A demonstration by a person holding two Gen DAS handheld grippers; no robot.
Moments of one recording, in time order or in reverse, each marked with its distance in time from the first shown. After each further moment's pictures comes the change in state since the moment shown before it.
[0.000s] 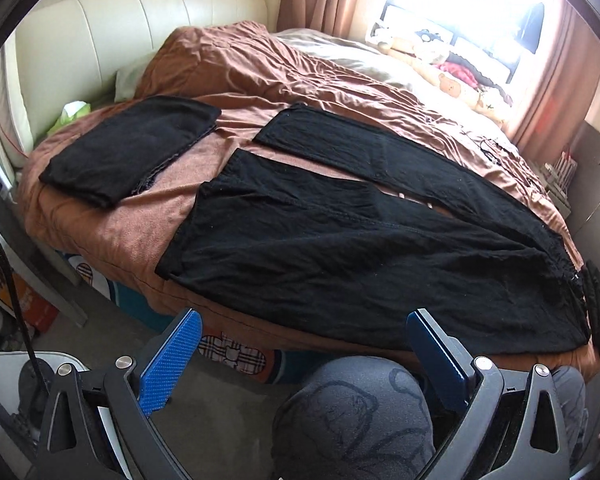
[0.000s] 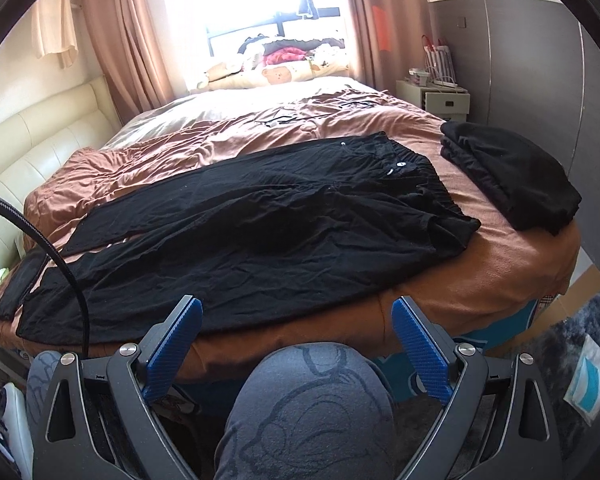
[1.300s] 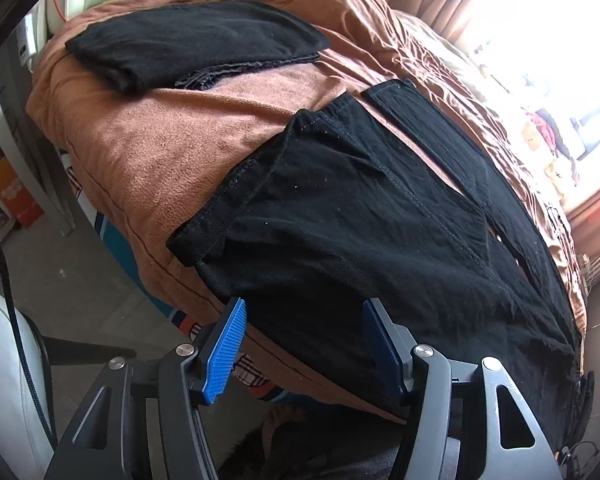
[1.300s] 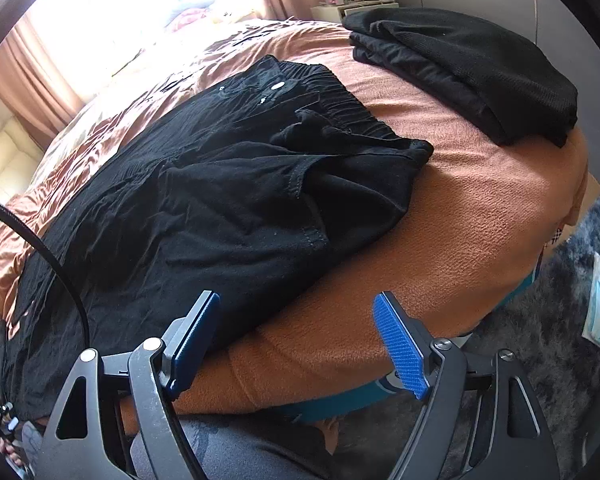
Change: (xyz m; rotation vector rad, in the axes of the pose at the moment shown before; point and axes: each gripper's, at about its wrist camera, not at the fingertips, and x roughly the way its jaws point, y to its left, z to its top) left arm 0.106 0.082 0.000 -0.391 0.096 0.057; right arm 0.145 -0.116 0.034 0.303 0.191 -0.082
